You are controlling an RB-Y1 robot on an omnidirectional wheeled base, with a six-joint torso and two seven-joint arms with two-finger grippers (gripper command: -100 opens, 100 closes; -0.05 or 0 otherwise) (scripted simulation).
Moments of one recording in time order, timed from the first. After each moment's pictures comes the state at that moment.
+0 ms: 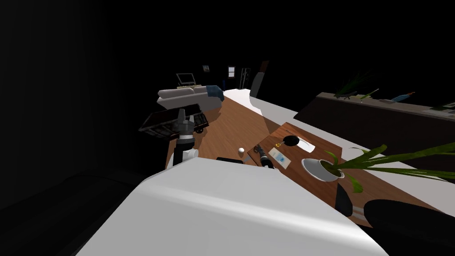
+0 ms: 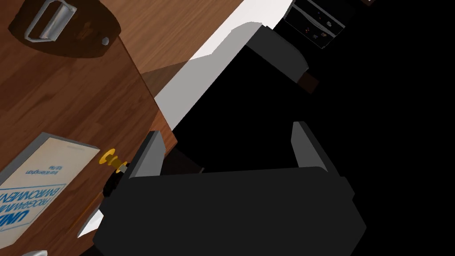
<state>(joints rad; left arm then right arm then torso) 0.55 0.04 0.06 -2.35 0.03 -0.38 -0.08 0.28 -0.29 0.03 -1.21 -0.03 -0.23 0.35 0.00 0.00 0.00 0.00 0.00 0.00</state>
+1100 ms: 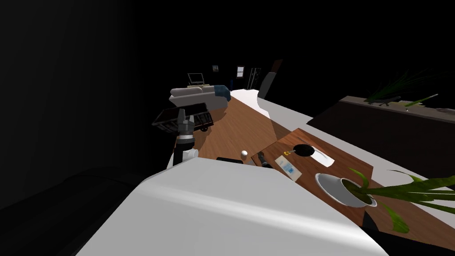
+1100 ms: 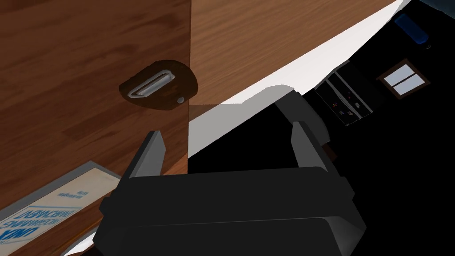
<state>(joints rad) 0.55 0.04 0.06 -2.35 0.03 -0.38 -0.08 0.23 -0.34 0.09 -0.95 0.00 -0.15 0.38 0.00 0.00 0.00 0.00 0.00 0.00</state>
